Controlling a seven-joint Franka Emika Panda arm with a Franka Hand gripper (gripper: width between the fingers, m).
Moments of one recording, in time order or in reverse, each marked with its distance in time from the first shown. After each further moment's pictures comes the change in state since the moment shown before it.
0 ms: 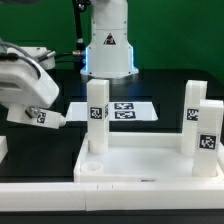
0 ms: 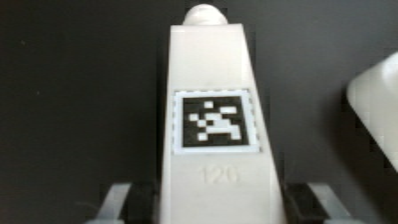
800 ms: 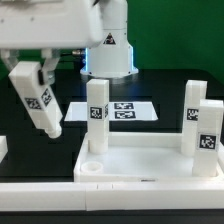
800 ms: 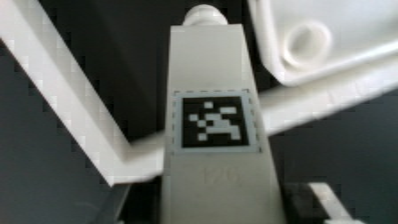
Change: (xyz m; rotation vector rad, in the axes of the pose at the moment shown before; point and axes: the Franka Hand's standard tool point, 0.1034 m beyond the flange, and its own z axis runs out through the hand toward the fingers) arm 0.007 -0.104 -0.085 -0.046 0.654 -0.168
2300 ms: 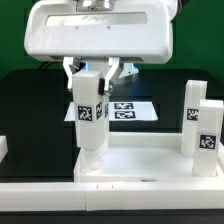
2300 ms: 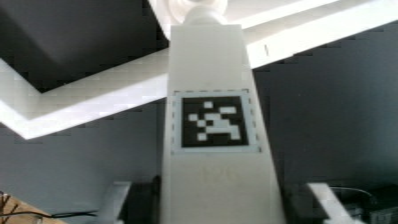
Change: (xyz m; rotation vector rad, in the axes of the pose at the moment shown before) arm -0.022 -0.059 0.023 -0.025 0.328 -0.051
